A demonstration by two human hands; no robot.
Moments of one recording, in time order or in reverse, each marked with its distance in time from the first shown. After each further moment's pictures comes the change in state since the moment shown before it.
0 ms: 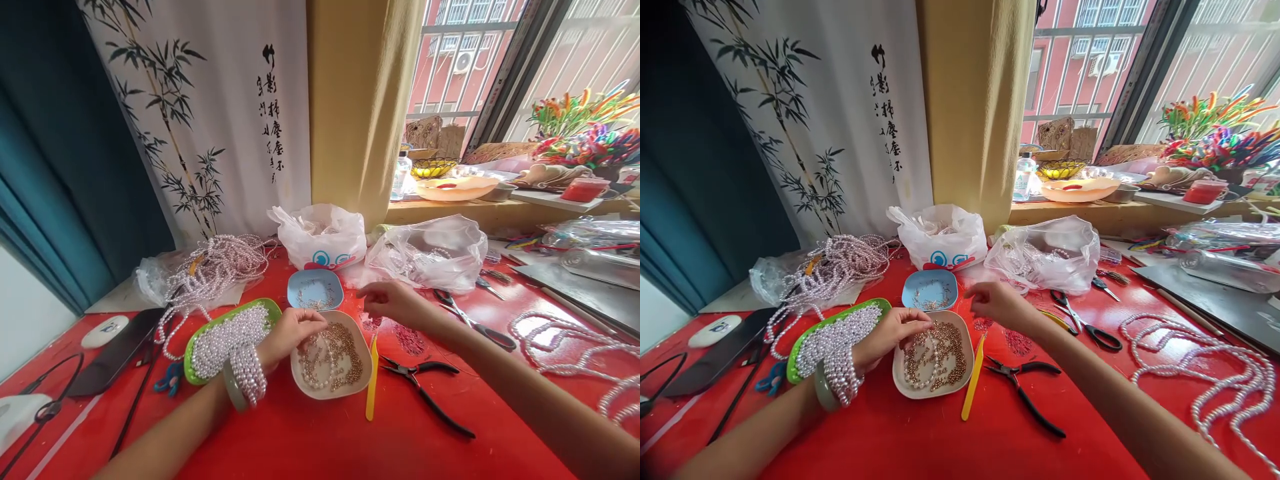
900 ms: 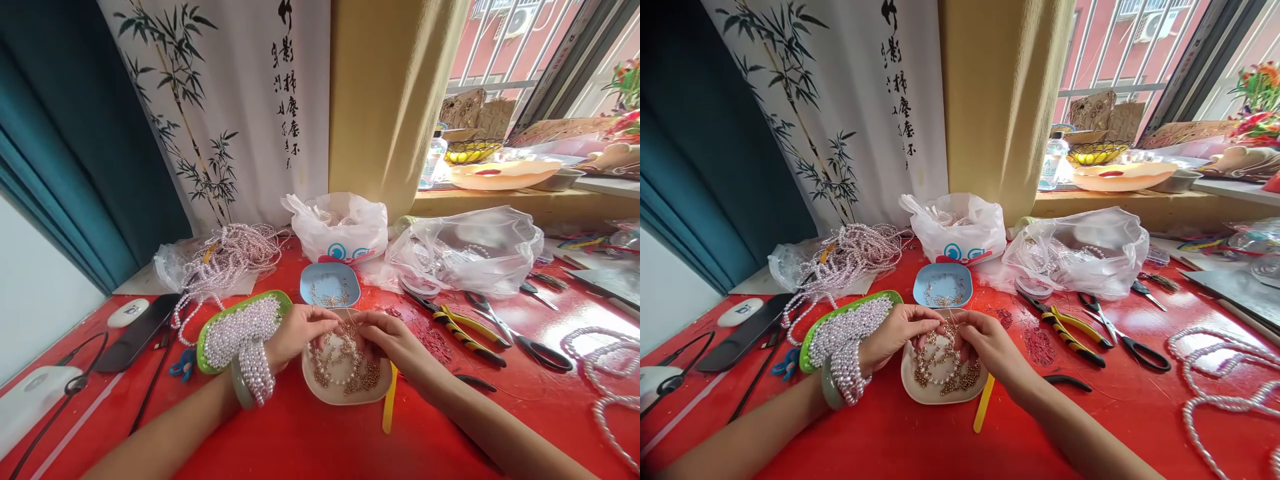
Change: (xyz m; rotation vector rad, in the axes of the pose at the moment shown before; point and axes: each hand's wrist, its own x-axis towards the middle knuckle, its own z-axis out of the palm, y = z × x) left_hand -0.001 -0.004 -0.003 -0.112 0.017 0.022; right_hand -0.006 -0.041 0.058 1.302 0.000 0.280
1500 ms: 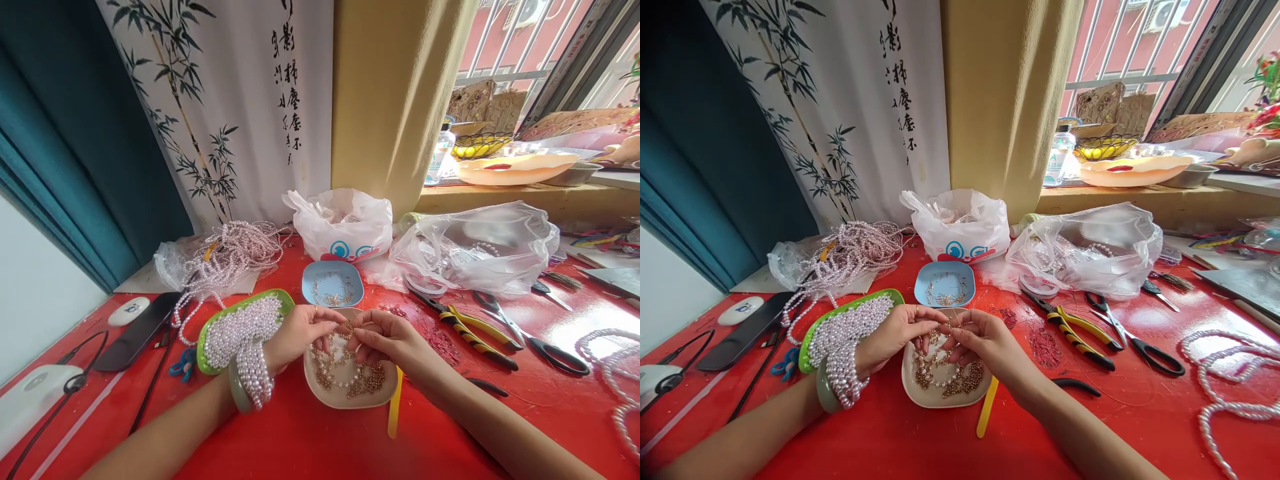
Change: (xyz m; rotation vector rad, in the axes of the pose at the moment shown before) left_hand -0.001 0.003 0.001 0.019 -0.015 -0.033; right_hand -0.002 -0.006 0.000 0.033 -0.084 0.035
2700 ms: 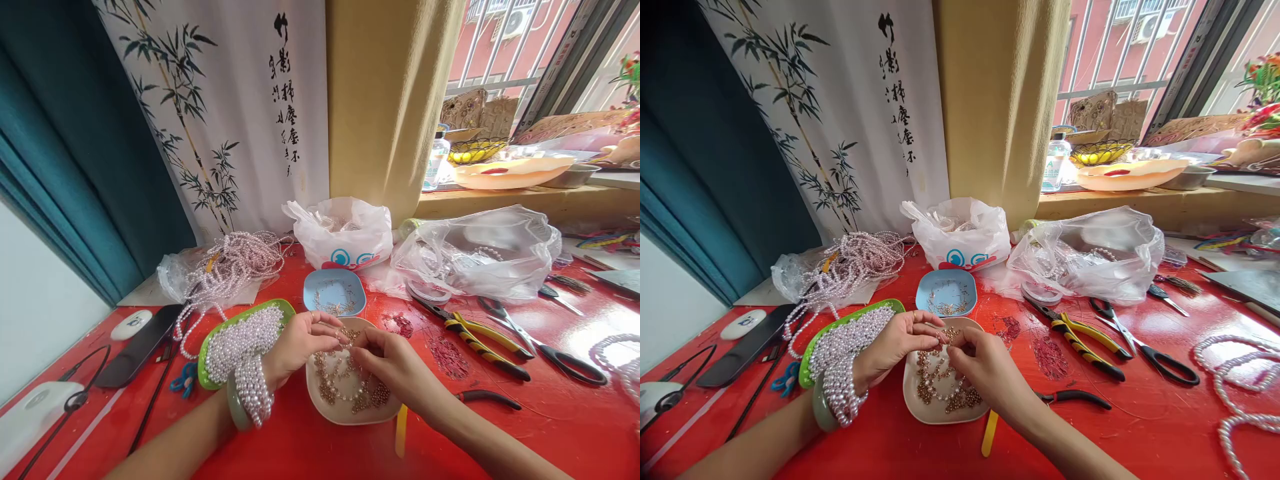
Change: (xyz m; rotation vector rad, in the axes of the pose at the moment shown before) left_hand -0.001 0.000 -0.004 -0.101 0.023 -0.031; right_hand 0.002 0.008 0.012 -0.467 0.160 -0.125
